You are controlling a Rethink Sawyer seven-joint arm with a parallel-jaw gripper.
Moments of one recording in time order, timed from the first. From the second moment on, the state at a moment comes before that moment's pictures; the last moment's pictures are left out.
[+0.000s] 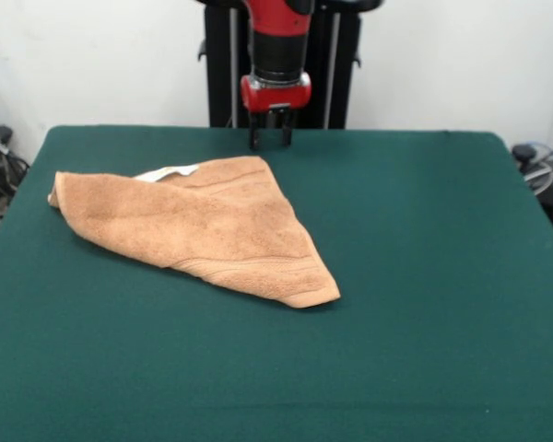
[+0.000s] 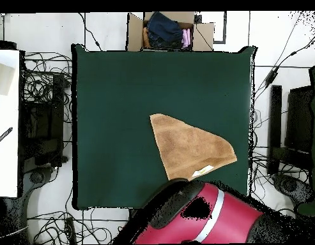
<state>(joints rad) -0.44 -0.27 -0.15 2.24 -0.36 -0.51 1.22</state>
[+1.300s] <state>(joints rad) -0.40 -0.31 -0.15 2.20 -0.36 -0.35 1.22</state>
